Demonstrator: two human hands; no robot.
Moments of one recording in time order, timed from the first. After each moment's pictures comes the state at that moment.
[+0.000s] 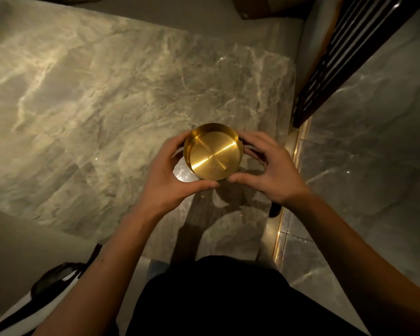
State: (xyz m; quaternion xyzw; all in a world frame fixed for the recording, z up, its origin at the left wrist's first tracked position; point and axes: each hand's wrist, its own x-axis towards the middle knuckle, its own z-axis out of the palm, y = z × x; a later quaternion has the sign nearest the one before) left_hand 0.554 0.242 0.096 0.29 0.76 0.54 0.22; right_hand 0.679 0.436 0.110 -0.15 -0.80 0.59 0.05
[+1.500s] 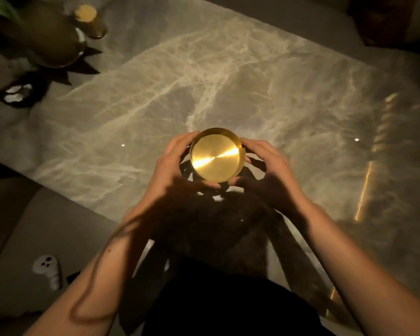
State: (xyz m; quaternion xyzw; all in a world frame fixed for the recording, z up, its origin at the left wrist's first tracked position) left_hand 0.133 -0.128 0.066 0.26 0.80 0.49 0.22; right_hand 0.244 0.067 0.079 -0.16 -0.85 0.50 0.00
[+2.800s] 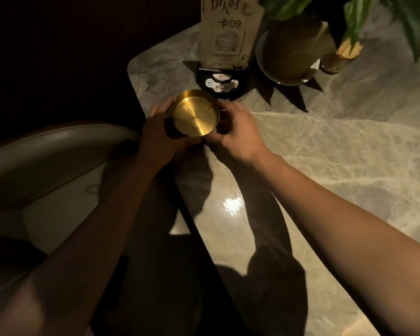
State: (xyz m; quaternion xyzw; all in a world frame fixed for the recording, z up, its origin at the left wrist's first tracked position) left_hand -0.125 -0.466 -0.067 -0.09 0.88 0.47 -0.01; right_hand -0.162 -0.276 -0.024 0.11 -0.90 0.40 -0.15
